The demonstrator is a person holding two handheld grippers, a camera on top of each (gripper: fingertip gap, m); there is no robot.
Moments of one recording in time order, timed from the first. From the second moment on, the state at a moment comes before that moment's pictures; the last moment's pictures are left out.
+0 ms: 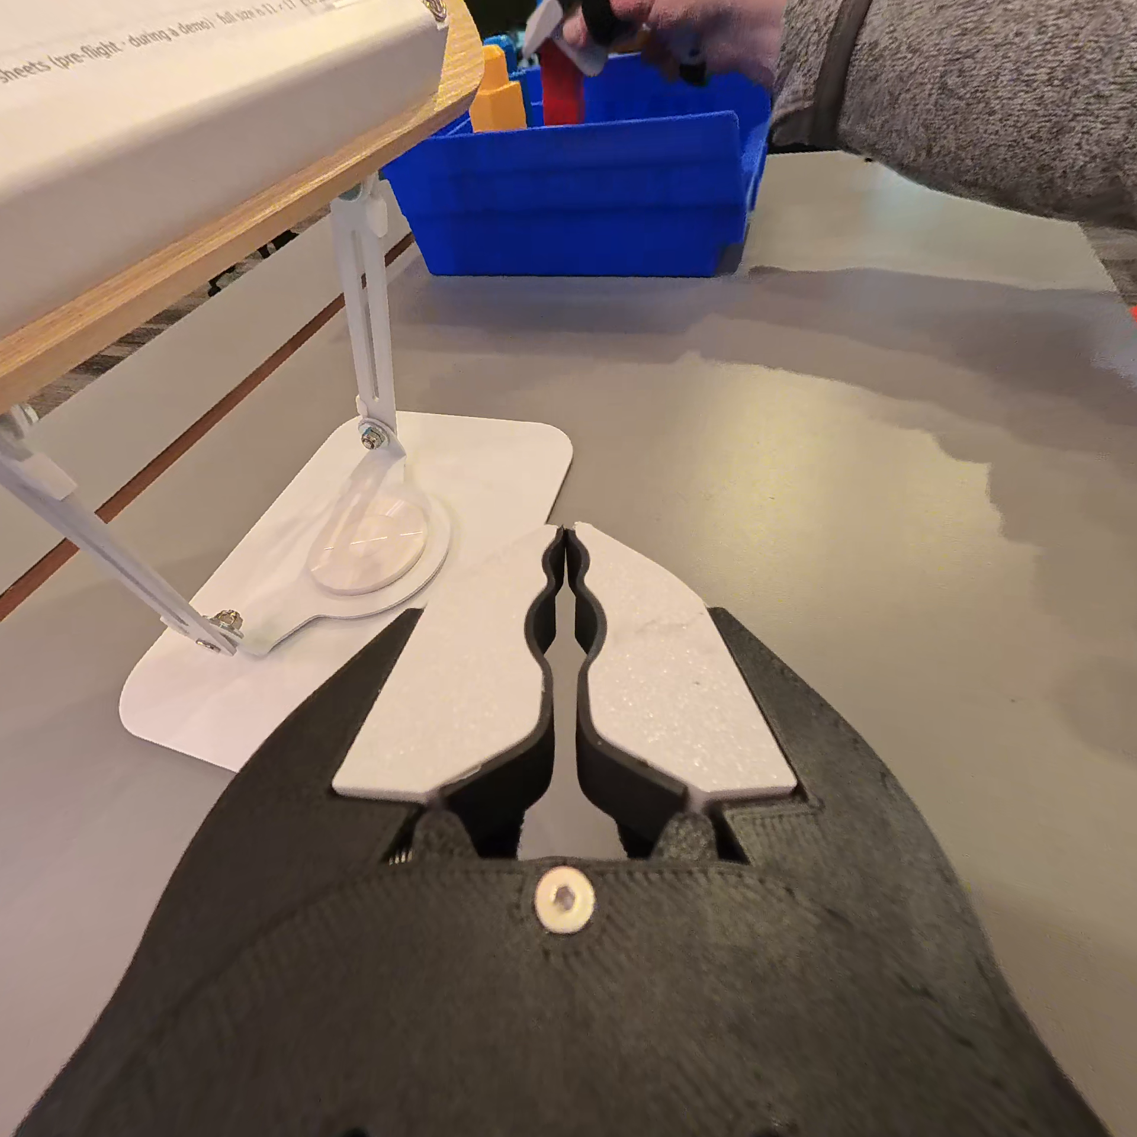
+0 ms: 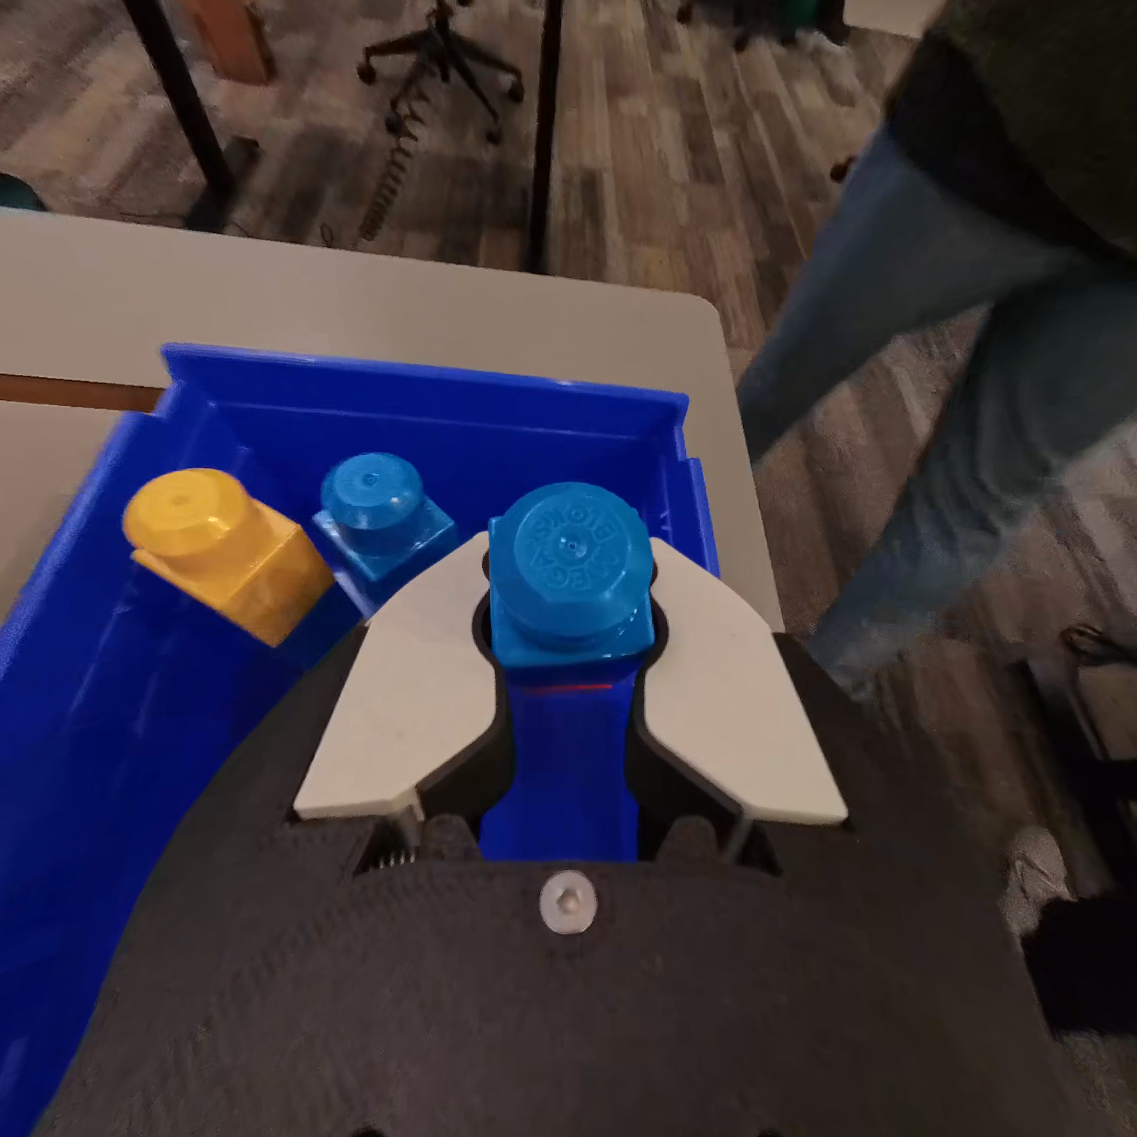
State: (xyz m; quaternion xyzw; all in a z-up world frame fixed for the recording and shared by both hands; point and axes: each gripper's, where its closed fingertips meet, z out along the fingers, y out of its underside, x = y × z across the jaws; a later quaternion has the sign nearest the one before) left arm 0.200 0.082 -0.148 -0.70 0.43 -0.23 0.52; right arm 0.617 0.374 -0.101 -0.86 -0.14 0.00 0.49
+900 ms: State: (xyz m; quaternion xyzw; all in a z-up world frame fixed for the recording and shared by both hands) left arm 0.204 0.080 -0.149 -0.70 0.44 -0.24 0.51; right arm 0.612 0.381 -0.147 -0.90 -0.11 0.00 0.42
